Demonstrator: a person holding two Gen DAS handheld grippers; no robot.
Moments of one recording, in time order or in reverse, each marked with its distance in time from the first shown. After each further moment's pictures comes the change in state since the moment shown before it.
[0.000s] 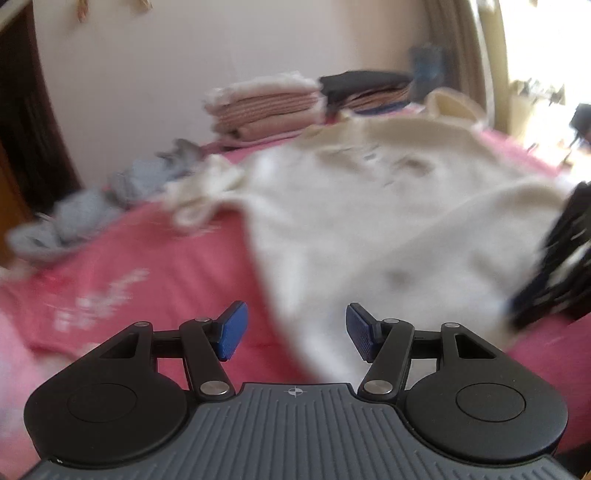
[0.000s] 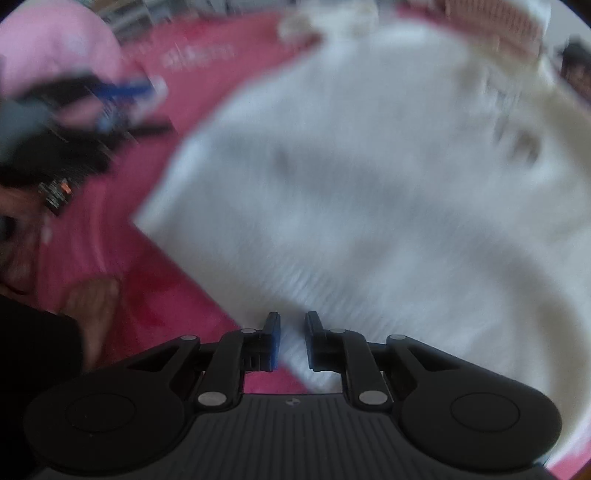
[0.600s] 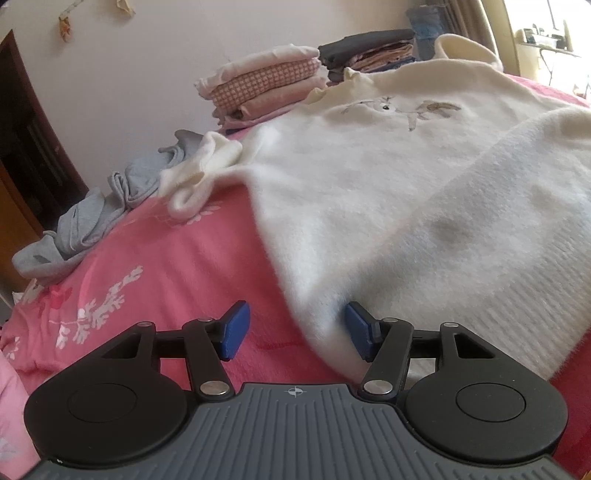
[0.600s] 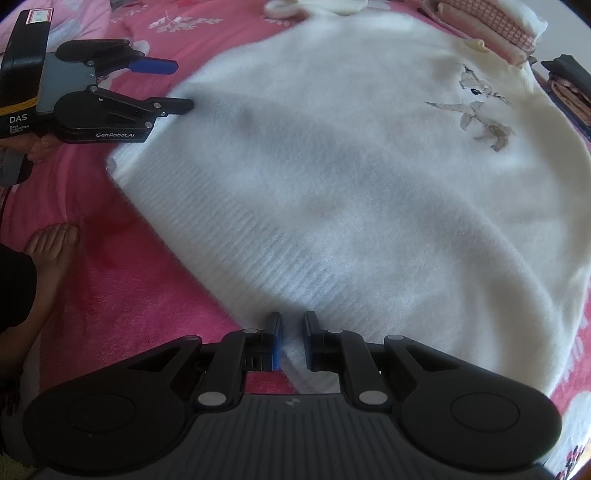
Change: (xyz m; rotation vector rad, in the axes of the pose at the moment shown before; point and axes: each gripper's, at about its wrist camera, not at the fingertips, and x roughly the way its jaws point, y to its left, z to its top) left arm 0.065 0.000 -0.023 0.155 0.045 0.197; right arm -0.014 -0.012 -0.011 -0.087 0.066 -0.130
